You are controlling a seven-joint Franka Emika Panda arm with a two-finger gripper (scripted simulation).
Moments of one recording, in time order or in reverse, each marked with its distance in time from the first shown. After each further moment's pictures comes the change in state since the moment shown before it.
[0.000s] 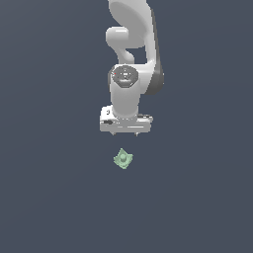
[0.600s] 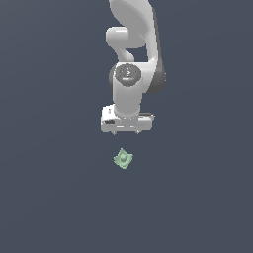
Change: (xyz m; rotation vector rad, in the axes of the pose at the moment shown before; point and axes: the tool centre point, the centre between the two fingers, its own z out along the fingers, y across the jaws) arm 0.000 -0.004 -0.005 -0.012 -0.003 -0.057
